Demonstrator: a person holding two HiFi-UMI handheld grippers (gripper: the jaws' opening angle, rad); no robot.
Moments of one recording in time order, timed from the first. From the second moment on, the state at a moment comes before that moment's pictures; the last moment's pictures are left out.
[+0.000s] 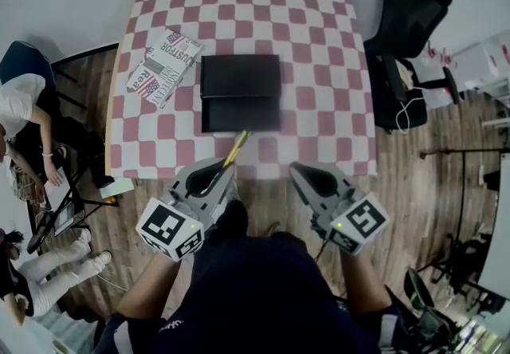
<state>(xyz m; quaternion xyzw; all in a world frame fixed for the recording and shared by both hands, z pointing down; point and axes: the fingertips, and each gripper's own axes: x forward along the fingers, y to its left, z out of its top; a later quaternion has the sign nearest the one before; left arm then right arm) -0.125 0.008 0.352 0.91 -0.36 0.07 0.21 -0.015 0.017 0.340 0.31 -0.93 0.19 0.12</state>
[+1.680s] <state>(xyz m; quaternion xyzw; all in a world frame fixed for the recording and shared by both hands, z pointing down) -0.065 -0.125 0.584 0.88 -0.19 0.39 0.19 0.067 -0.103 0.436 0.30 -0.89 0.31 0.13</state>
